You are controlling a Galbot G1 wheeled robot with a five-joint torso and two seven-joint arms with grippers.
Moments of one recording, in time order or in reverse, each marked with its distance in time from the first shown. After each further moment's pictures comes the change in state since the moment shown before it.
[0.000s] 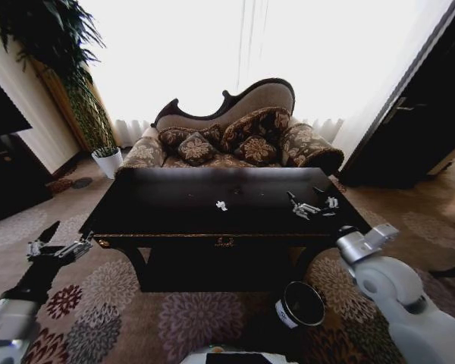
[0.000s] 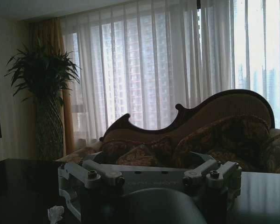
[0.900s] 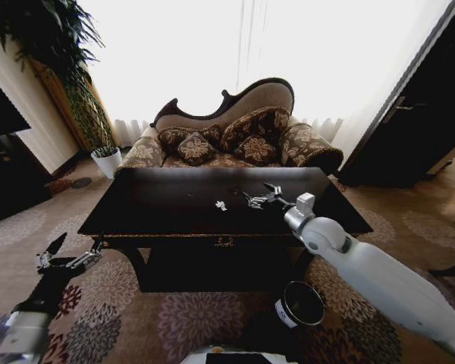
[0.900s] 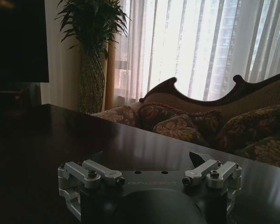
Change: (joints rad) left arm 0.037 -0.107 0.061 -0.042 0.144 -0.015 0.009; right arm 0.755 -0.141 -0.830 -0.269 0.067 -0.032 0.124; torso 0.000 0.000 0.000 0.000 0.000
